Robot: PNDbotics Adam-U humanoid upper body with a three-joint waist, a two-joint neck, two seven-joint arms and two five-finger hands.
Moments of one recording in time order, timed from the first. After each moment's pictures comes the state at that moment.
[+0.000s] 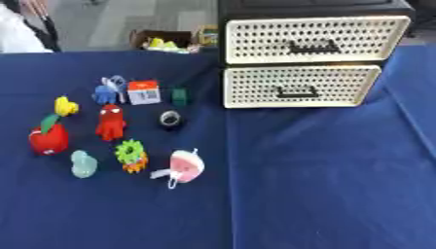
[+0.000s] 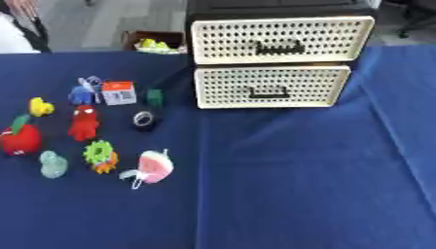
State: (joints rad) left arm -0.37 0.60 0.16 -1.99 0.05 -0.15 0.49; right arm -0.67 -0.93 -0.02 -1.99 0.65 0.32 -0.08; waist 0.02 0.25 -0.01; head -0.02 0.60
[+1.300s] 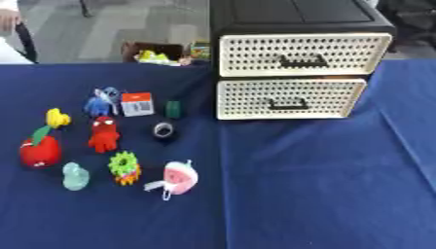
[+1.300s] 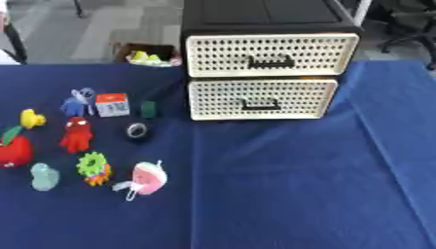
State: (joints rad) left arm -0.38 0.60 0.15 -1.99 0.07 -0.14 0.46; right arm -1.17 -0.78 0.30 -1.56 0.58 0.22 0.88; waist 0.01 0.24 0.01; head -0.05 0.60
